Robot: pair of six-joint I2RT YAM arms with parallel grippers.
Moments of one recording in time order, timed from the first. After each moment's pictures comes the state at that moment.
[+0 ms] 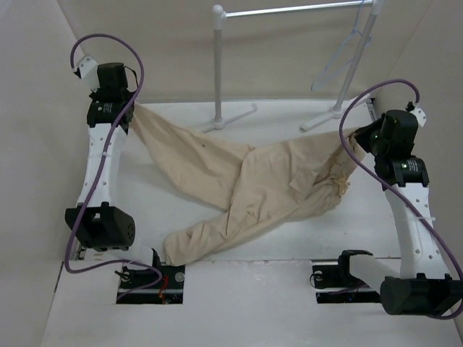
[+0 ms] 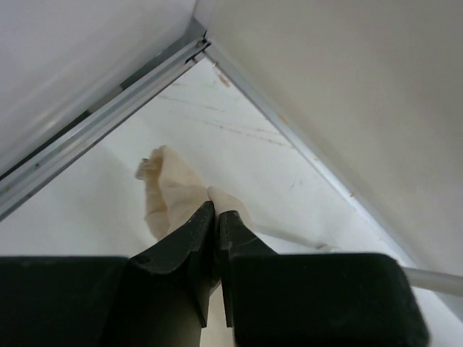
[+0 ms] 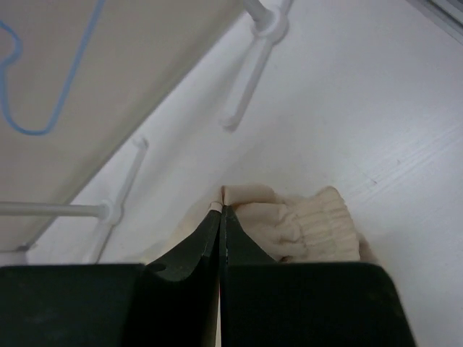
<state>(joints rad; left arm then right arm) 0.02 1.54 1.71 -0.65 -0.47 -0.63 -0.04 1.06 1.22 -0.57 0.19 0.72</state>
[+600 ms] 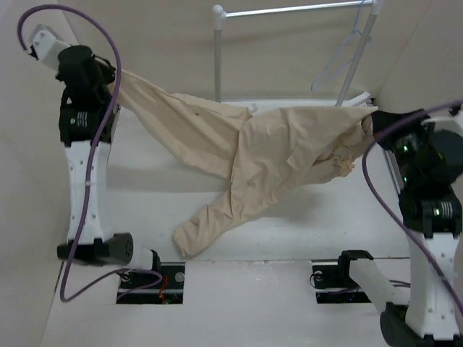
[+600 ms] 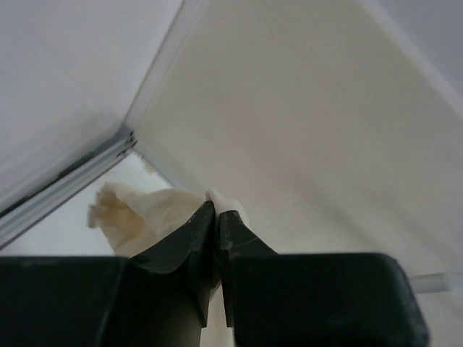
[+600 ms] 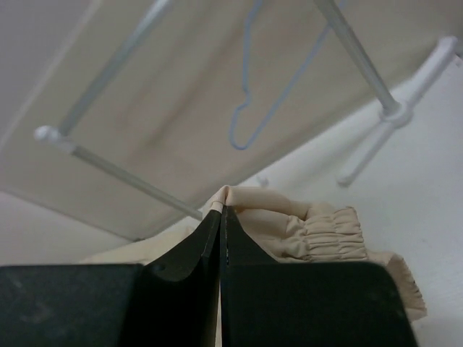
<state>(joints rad) 0.02 1.47 1.99 -0.63 -0.46 -0.63 -0.02 0.87 1.40 -0.53 0.05 0.72</state>
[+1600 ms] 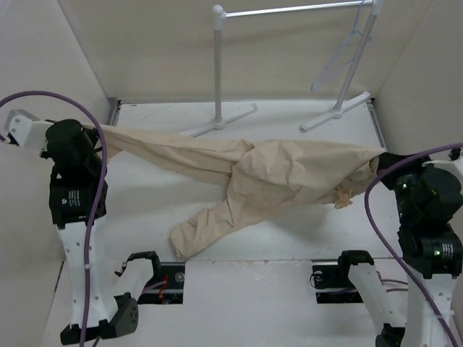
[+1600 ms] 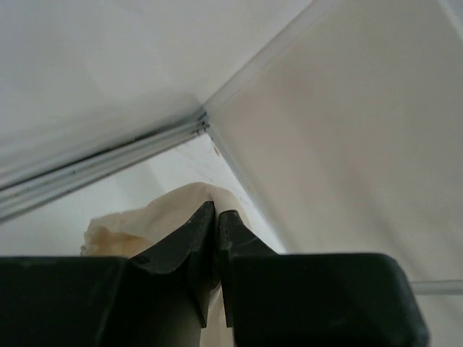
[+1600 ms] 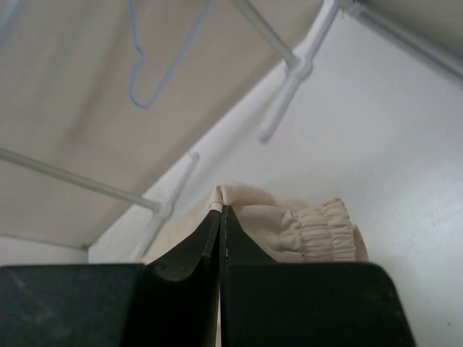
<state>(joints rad) 0.12 0.95 1.47 -0.71 -0.55 -0.78 -0.01 0.59 1.22 -0.80 0.23 0.74</state>
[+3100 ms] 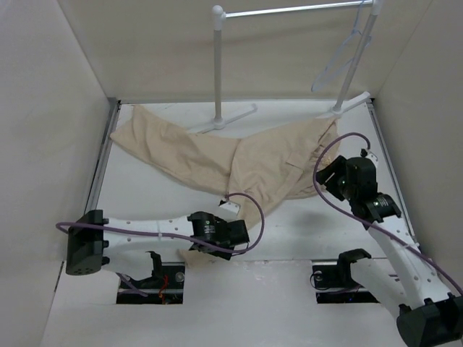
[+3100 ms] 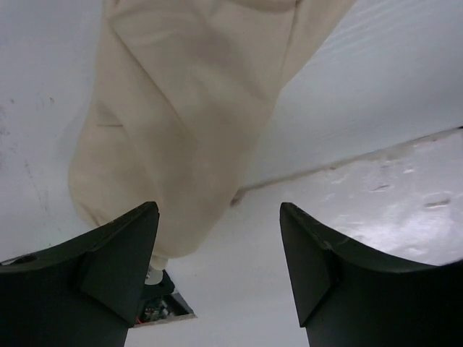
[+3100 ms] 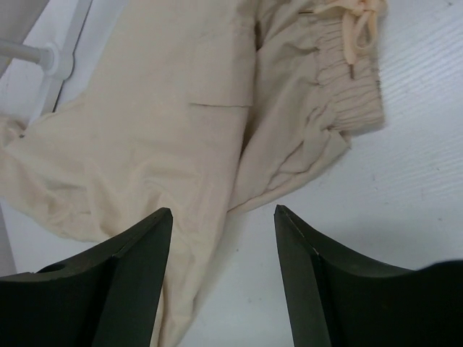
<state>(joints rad) -1.36 1.25 0.90 -1.01 -0.39 -0.95 0.24 0.83 0.74 -0.51 0.14 0.82</state>
